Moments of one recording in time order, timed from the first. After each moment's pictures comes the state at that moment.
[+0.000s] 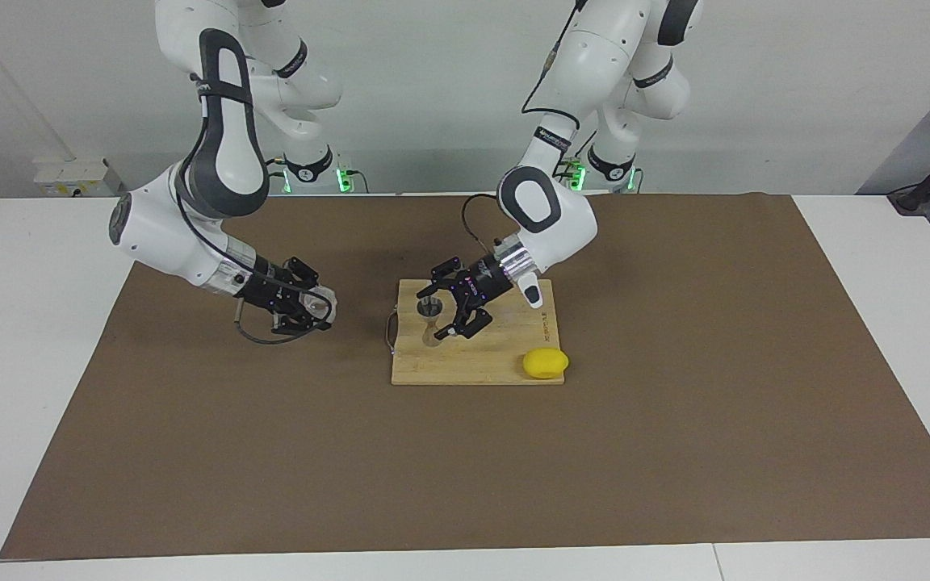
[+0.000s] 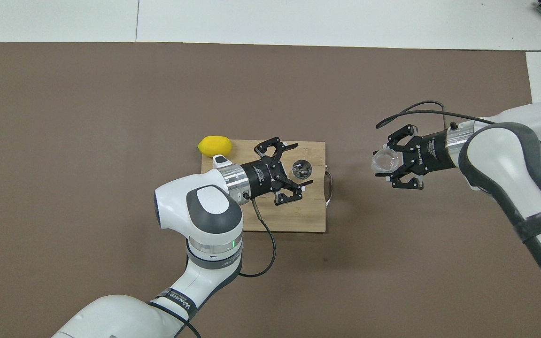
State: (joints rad) left arm -0.66 0.36 -0.03 -1.93 -1.92 2.60 -0.88; right arm -0.04 0.18 0.07 -1.97 0.69 2.00 1.27
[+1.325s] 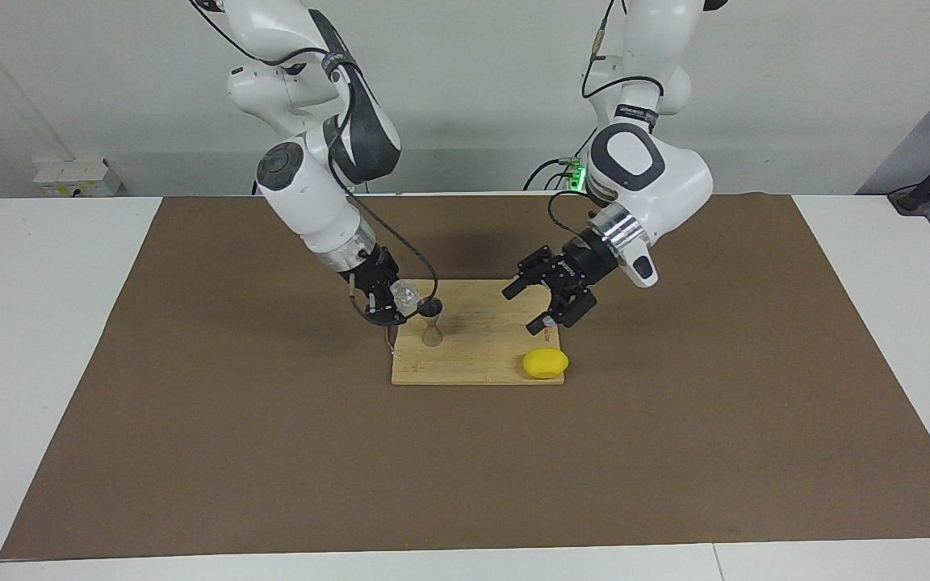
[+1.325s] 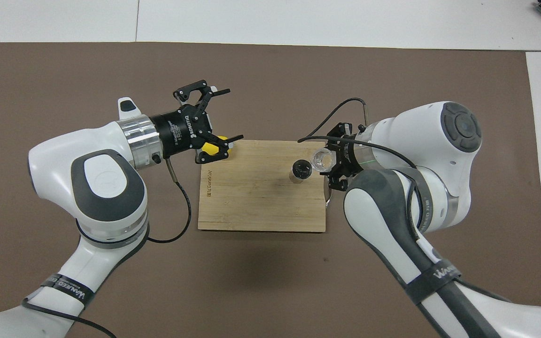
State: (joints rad) left arm -0.39 0.14 -0.01 -1.95 -1.41 2.51 -0.91; right arm 0.29 0.17 0.07 -1.91 0.35 2.21 1.70
